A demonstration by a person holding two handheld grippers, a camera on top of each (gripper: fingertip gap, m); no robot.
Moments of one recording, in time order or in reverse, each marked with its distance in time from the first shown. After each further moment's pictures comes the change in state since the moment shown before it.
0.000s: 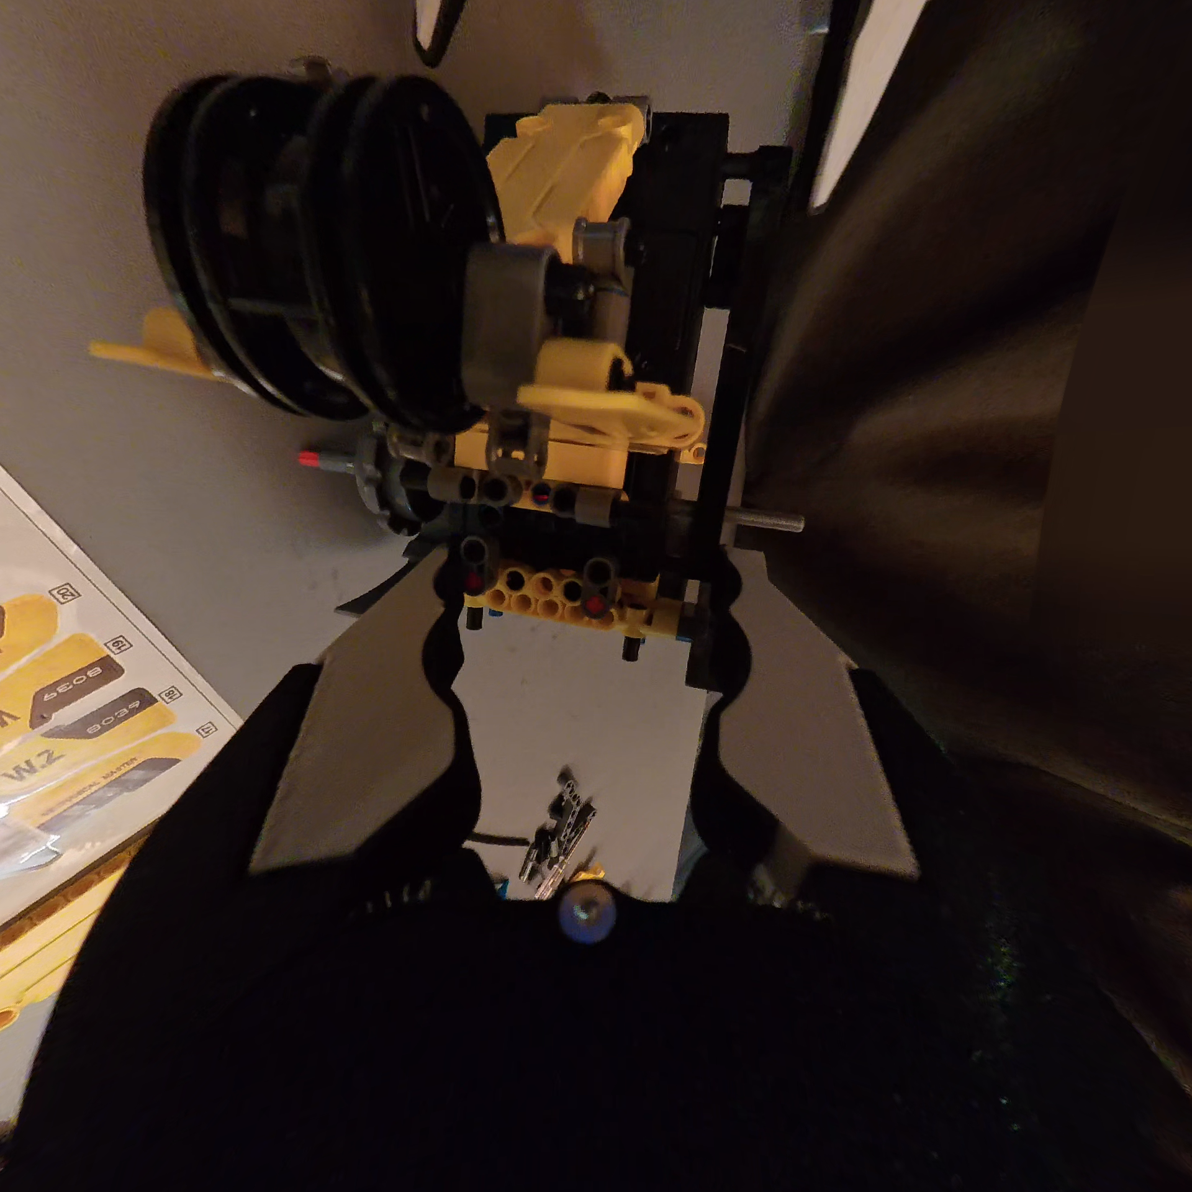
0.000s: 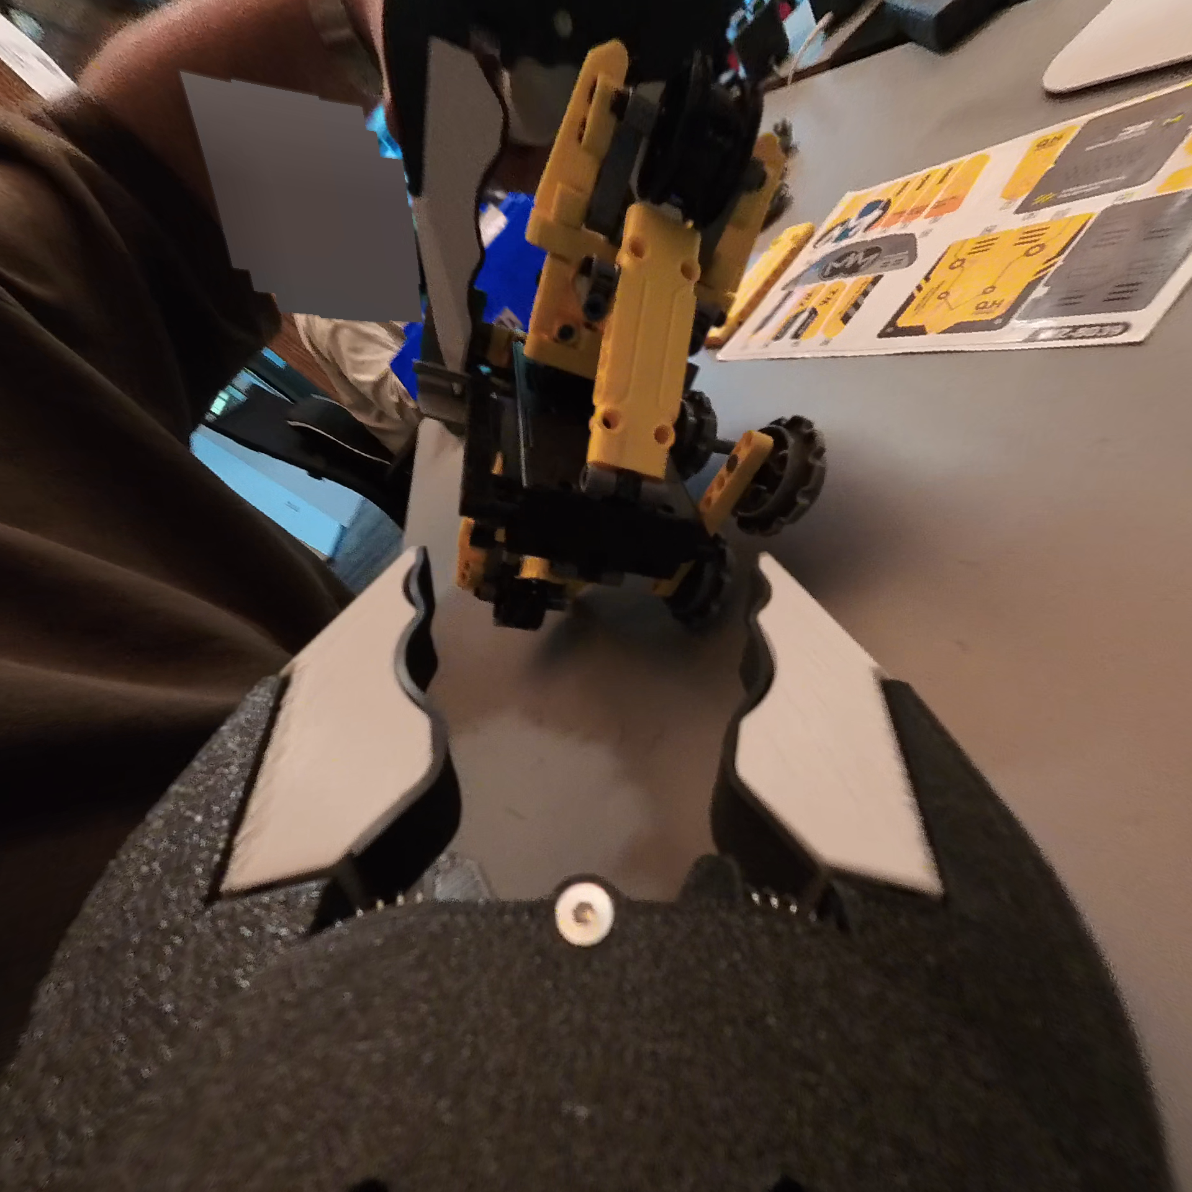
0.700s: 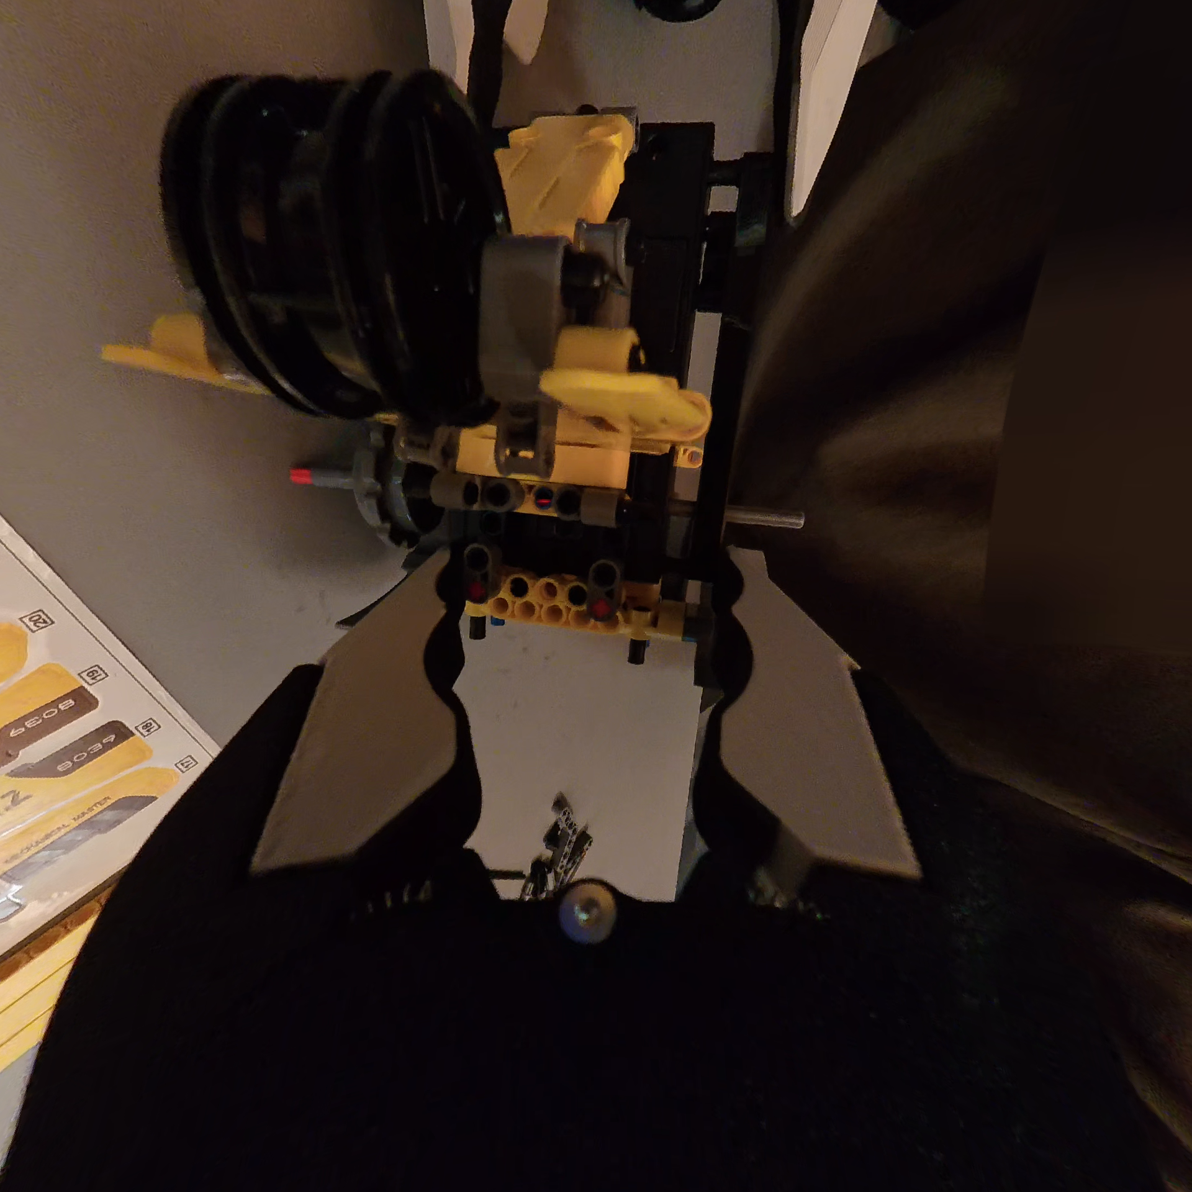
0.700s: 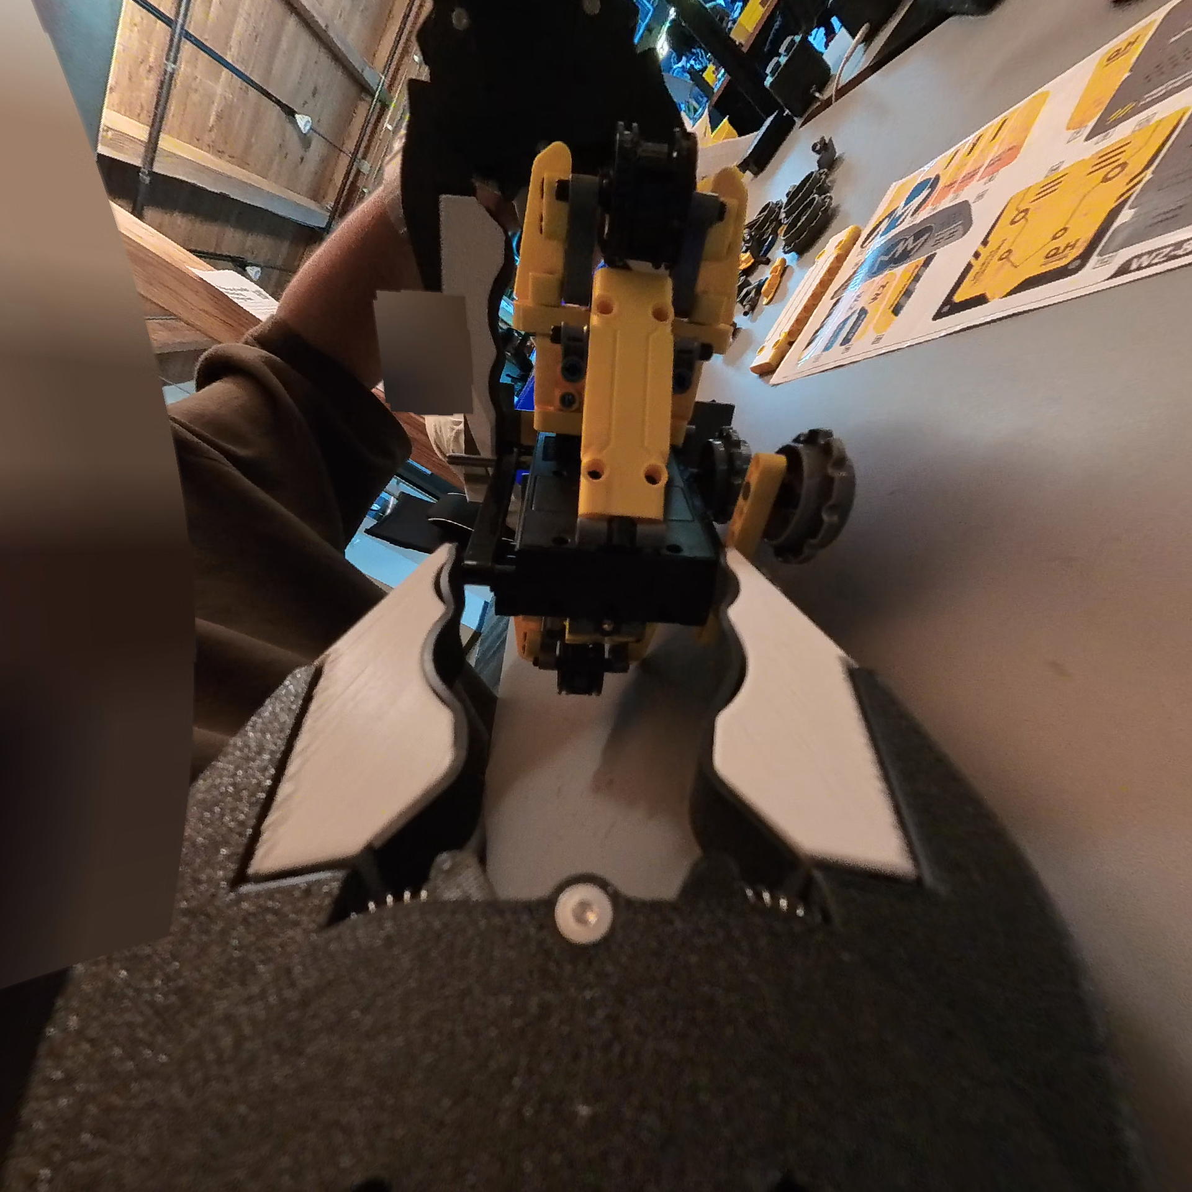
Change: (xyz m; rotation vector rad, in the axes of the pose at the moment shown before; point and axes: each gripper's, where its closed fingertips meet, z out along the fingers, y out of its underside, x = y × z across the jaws) left arm 0.002 -0.003 0.003 0.054 0.044 0.006; right arm -0.002 -0.012 0.009 0.099 -0.151 0.235
